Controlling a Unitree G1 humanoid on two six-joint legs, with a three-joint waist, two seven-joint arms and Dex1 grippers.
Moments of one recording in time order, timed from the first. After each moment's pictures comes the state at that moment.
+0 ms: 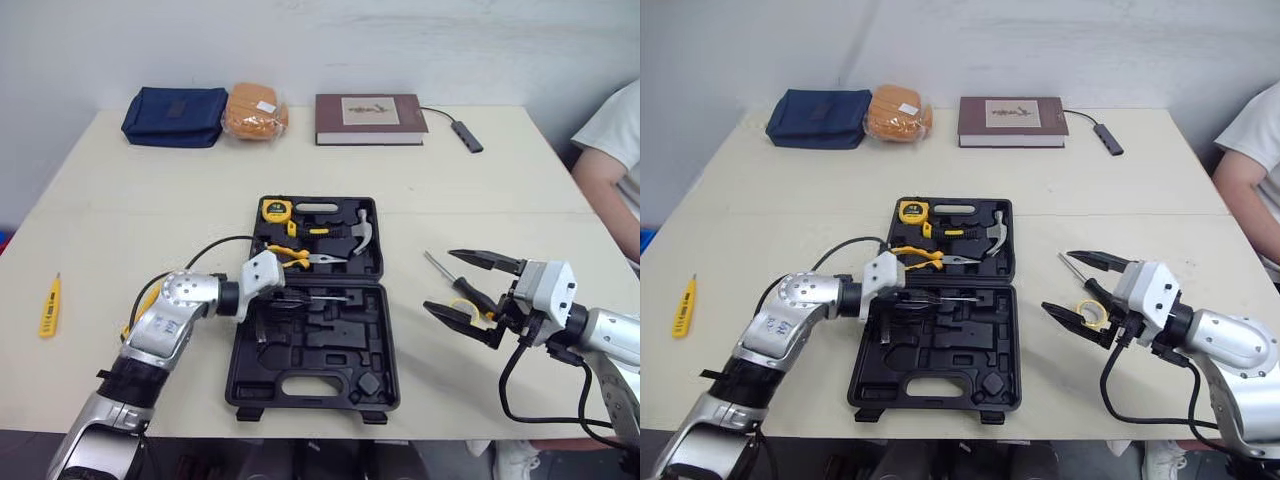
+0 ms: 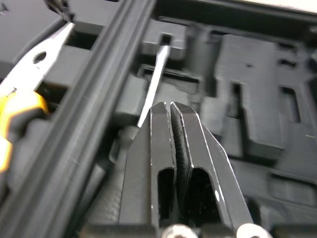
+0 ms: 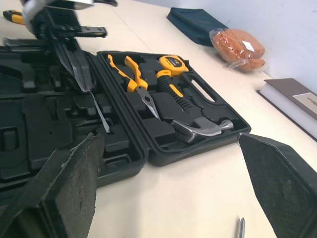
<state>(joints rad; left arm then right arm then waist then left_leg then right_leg) -0.44 0.57 -0.20 0.01 -0.22 0.31 -1.03 0.03 -0.77 -0.25 -0.39 0.46 0.07 0.96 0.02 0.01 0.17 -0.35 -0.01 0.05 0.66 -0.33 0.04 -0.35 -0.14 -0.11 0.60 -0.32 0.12</state>
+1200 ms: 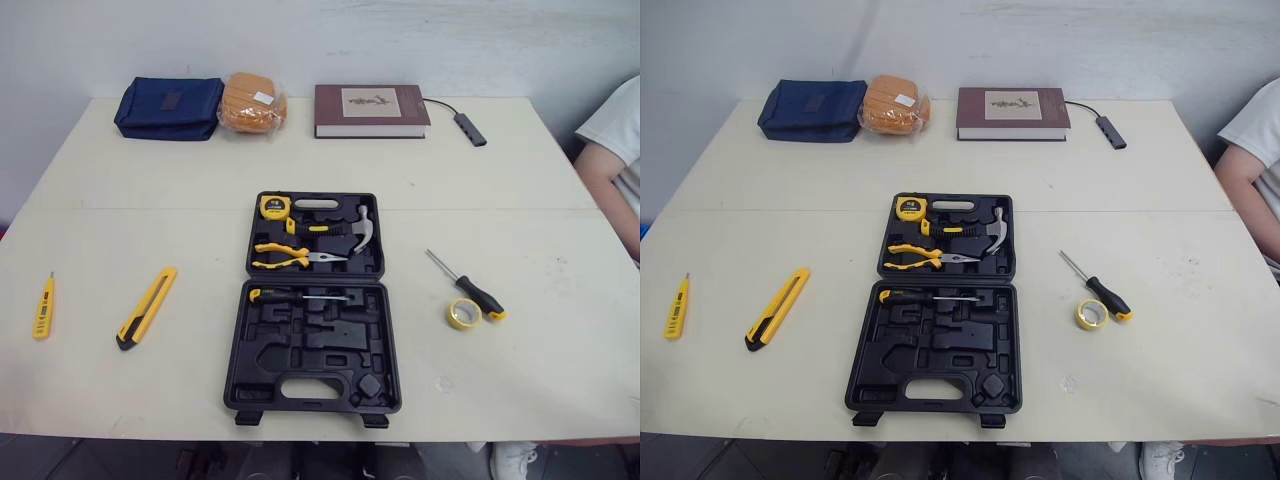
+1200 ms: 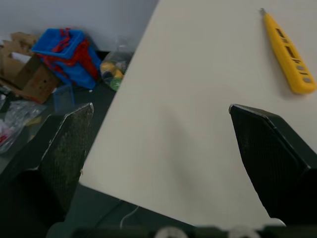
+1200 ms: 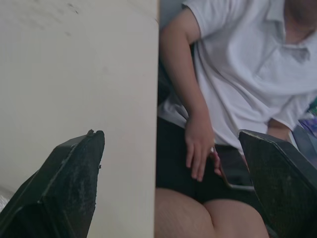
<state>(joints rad) 0.38 0.82 1.11 0.47 -0.43 0.15 -0.64 0.46 -0.80 -0.97 0.71 0.36 -0.58 0.81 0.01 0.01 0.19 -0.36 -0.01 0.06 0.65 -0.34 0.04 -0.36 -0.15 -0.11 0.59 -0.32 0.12</state>
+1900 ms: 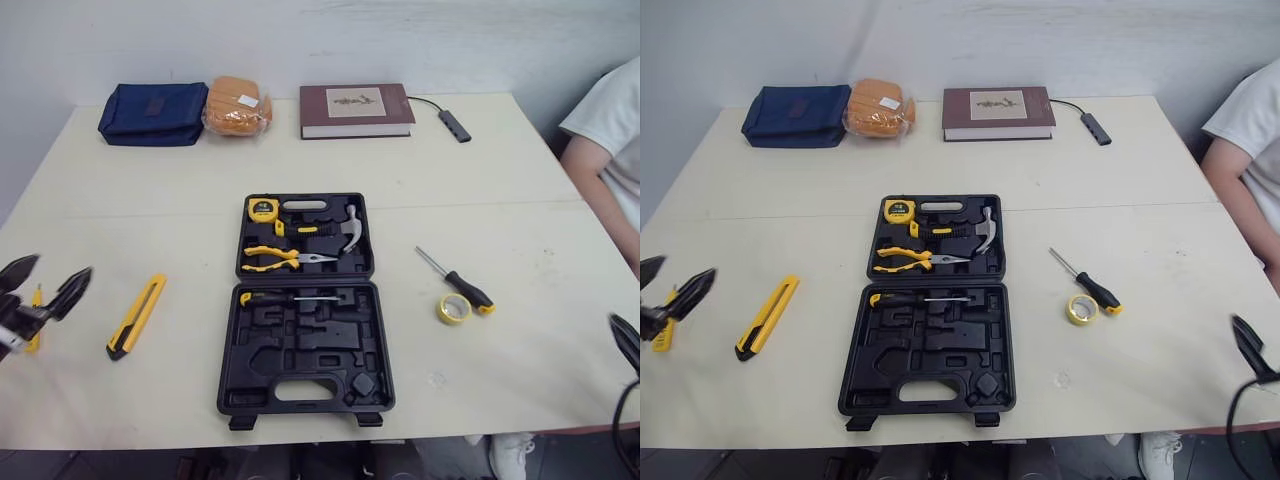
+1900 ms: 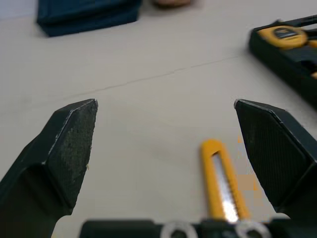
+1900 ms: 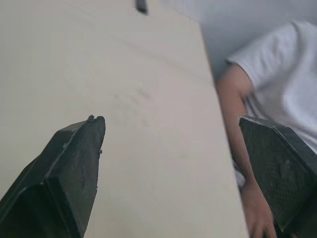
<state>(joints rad) 0.07 0.75 0.72 -0.03 -0.57 0.29 -0.73 0.27 -0.75 -0.69 0.18 0.50 -0.31 0.81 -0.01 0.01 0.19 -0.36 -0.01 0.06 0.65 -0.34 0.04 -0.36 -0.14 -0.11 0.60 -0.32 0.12</state>
